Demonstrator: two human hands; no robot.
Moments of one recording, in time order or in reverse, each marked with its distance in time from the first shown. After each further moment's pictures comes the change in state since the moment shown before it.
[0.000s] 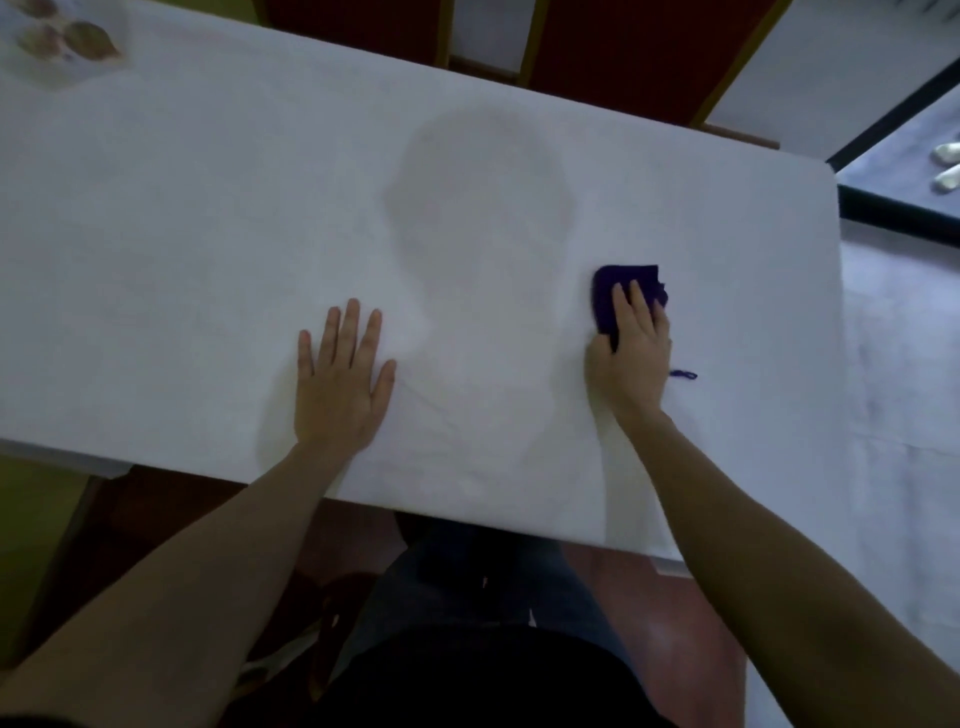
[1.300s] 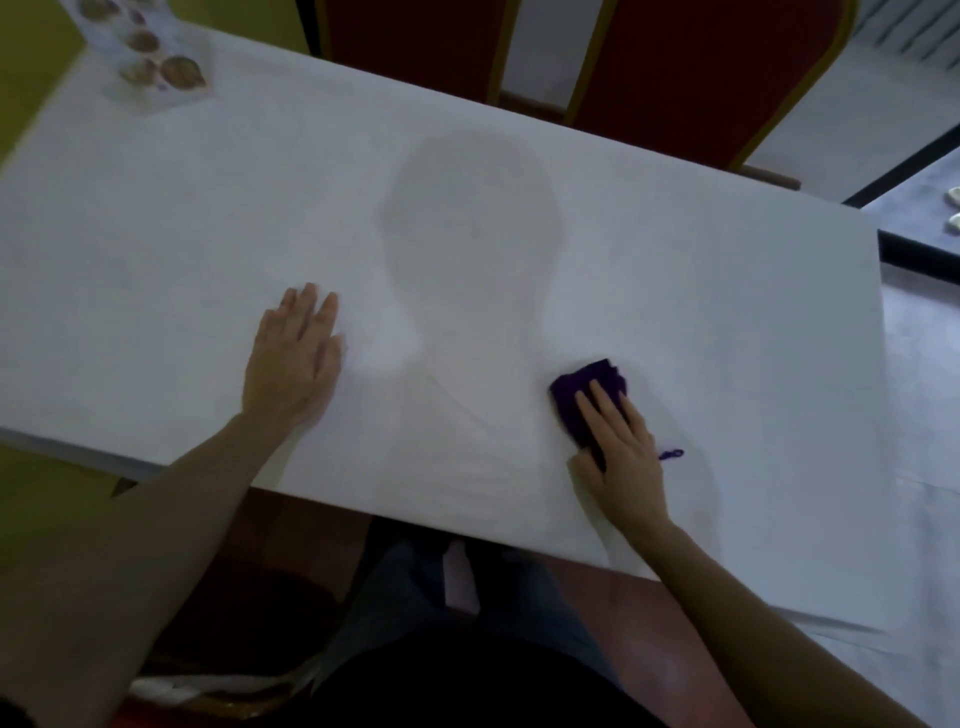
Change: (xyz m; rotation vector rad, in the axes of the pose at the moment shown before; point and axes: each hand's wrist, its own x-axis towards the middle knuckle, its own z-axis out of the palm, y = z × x) left_hand 0.032 -0.124 -0.041 -0.162 0.074 -0.018; right_hand -0.095 -0.026 0.017 -0.018 -0.185 -0.362
